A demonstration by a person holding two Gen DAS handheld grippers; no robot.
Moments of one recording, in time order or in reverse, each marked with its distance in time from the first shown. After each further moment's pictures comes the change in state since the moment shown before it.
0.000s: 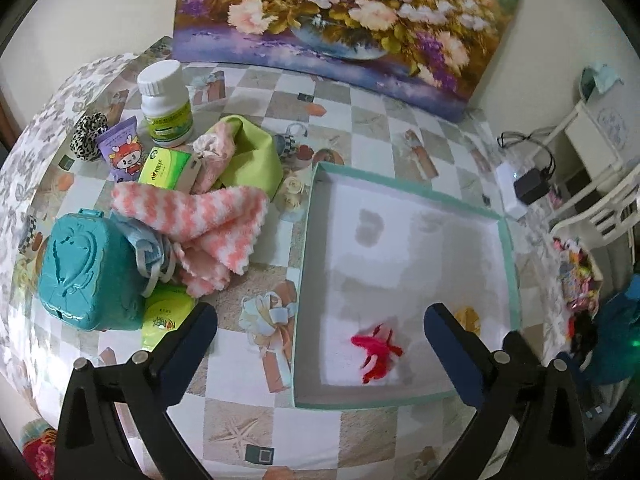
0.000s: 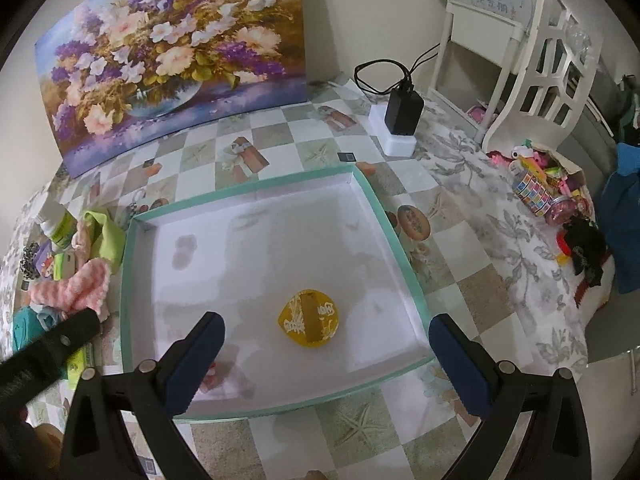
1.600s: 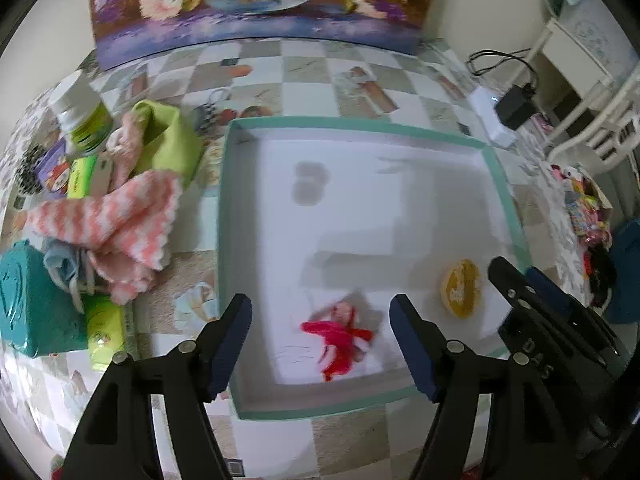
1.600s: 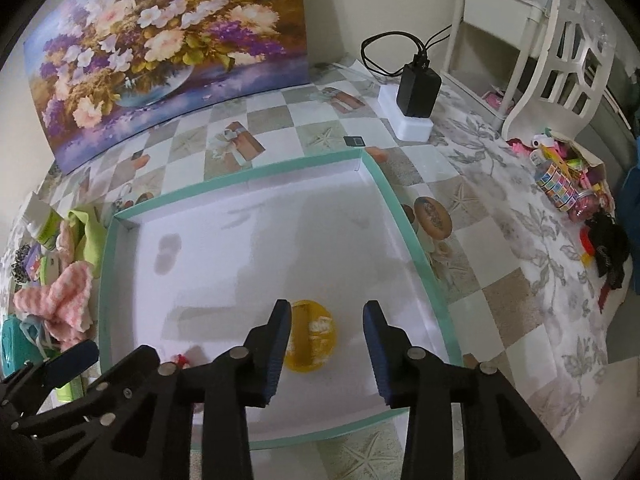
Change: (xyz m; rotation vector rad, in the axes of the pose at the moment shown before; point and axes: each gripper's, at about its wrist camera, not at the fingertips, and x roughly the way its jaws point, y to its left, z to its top) left arm 0.053 -0.055 -0.015 0.203 0.124 0.024; right arm 0.045 -0.002 0.007 0.003 0.035 0.039
